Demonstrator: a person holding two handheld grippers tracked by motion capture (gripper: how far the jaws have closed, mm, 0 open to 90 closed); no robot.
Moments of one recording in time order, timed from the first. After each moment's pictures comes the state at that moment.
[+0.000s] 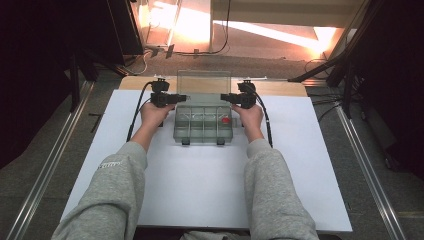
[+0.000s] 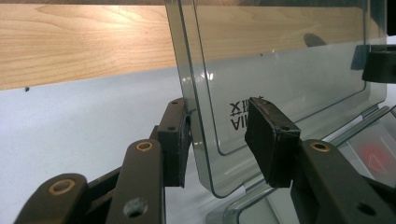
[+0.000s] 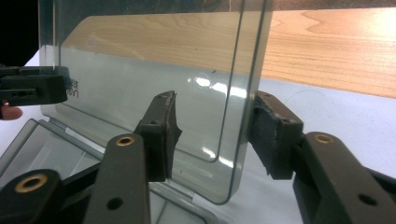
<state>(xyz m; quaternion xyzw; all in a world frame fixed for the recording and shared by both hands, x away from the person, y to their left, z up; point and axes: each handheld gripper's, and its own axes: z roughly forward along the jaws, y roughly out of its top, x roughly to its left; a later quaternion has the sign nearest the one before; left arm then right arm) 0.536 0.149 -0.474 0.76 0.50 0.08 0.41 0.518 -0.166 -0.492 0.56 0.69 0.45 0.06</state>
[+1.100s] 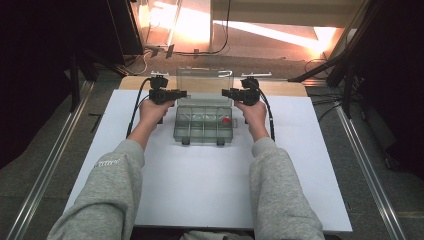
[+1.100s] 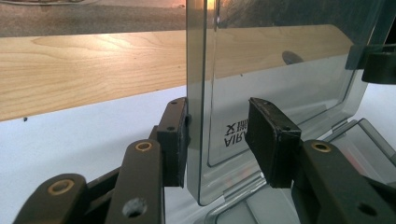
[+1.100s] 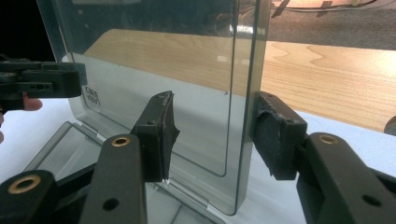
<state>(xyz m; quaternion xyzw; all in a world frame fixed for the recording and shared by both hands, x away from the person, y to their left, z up) 0.535 0.151 -0.459 0.76 0.48 0.08 0.44 0.514 -0.174 -0.473 0.53 0.70 0.48 0.07</state>
